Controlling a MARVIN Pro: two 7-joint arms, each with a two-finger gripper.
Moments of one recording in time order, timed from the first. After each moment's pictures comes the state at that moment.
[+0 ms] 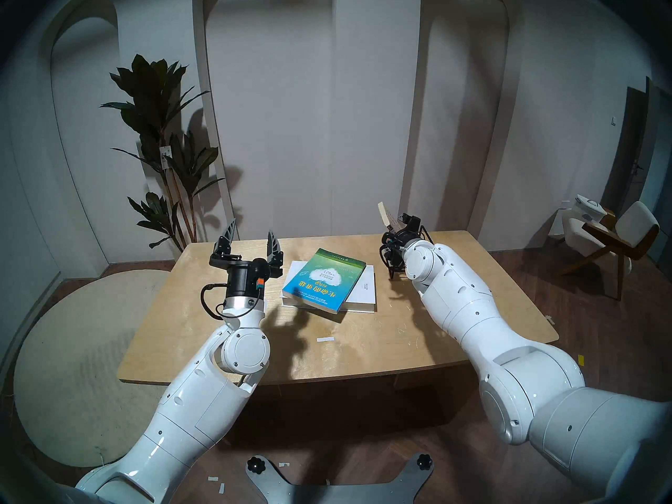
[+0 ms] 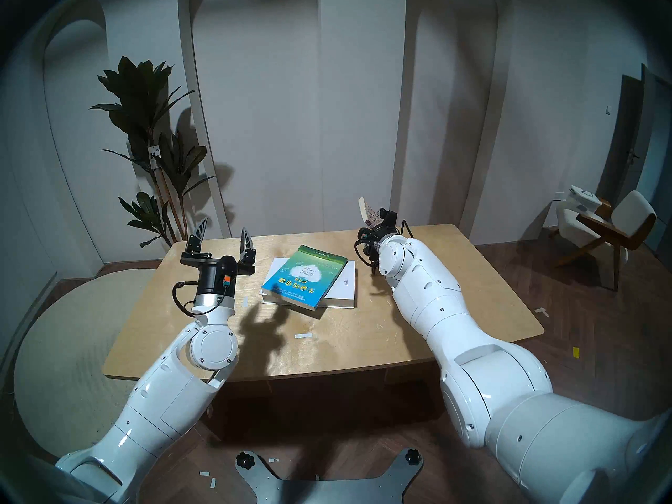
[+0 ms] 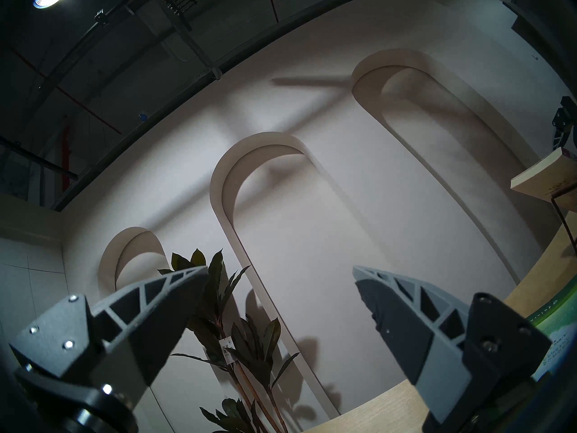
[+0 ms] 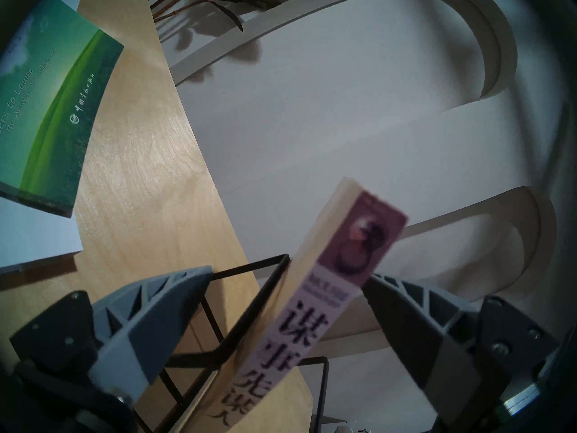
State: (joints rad) left arm 1.45 -1.20 -1.19 -1.55 0.42 -0.17 0.66; right arm -0.79 -1.46 1.30 -0.72 -0.92 0.03 0.13
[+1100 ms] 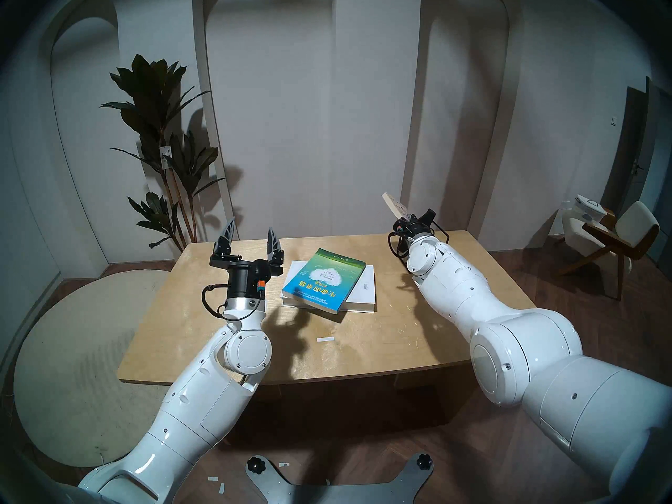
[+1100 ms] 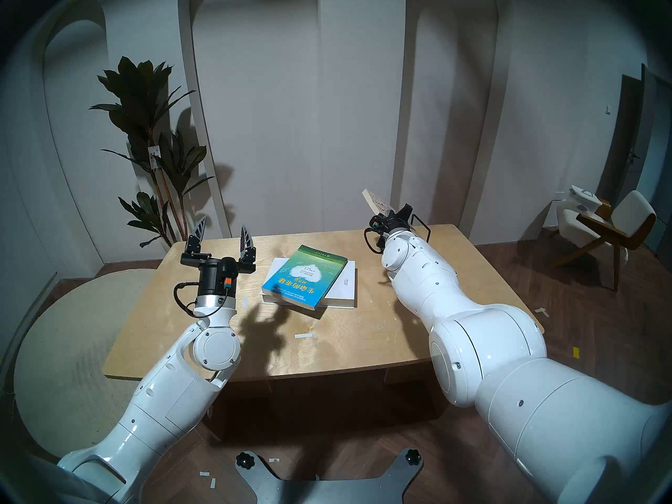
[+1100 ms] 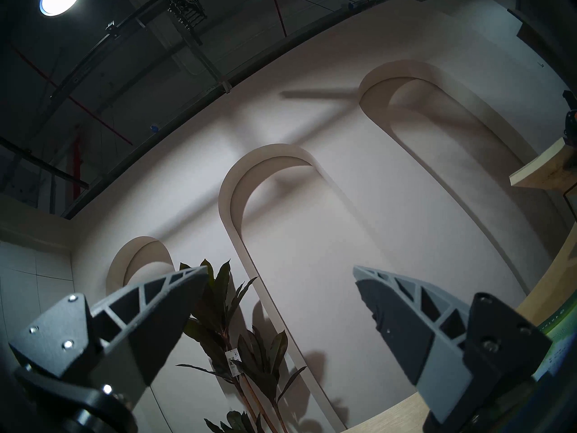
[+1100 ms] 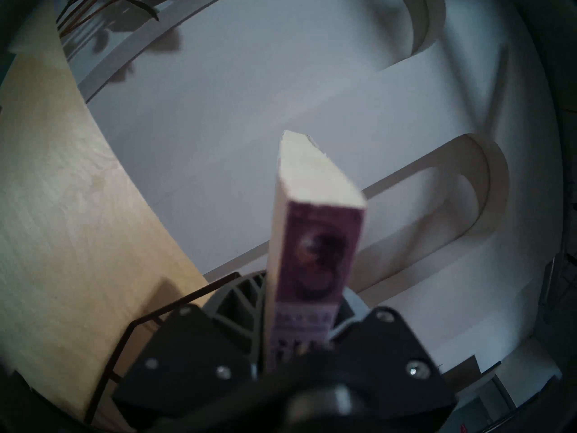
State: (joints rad) left arm 1.43 -1.22 -1.19 -1.51 0.47 -0.23 0.71; right arm -0.63 -1.52 1.41 -0.40 -0.86 -0.10 -0.23
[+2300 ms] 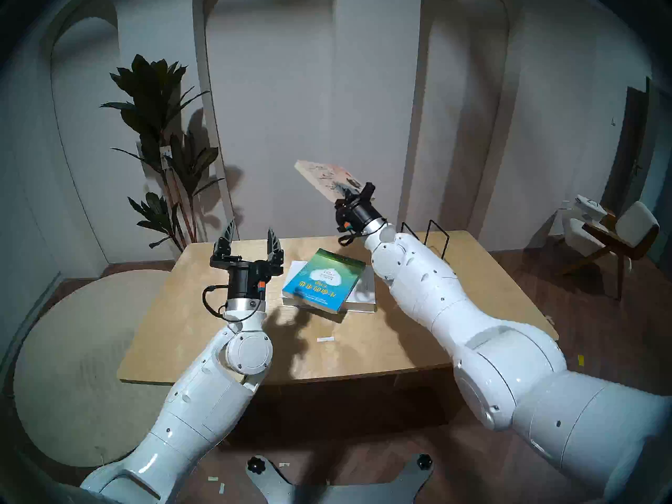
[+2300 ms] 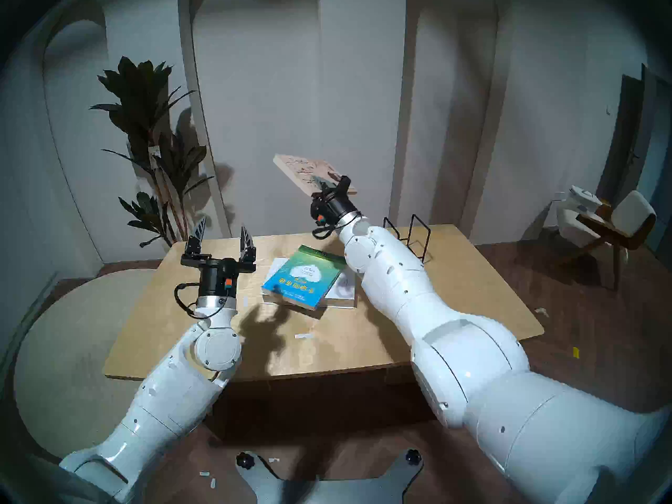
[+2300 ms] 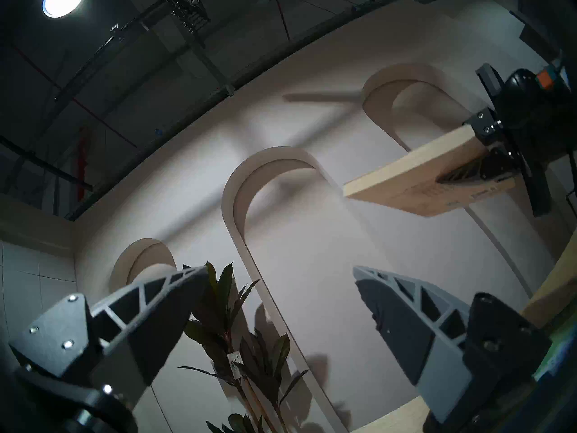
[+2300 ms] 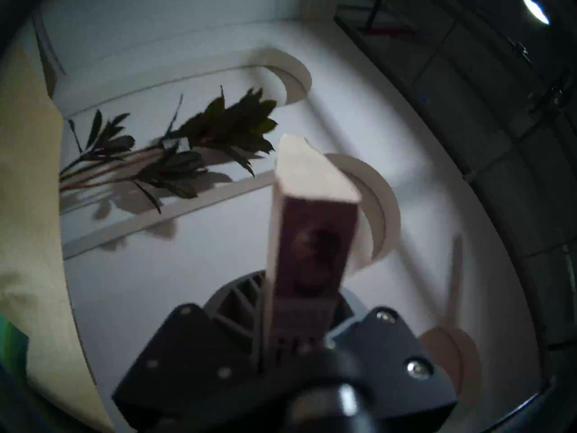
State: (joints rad) left arm 1.43 -1.23 -1.20 -1.49 0.48 -0.25 0.72; right arm -0.75 -1.57 1.13 -0.70 -1.00 -0.51 -0.29
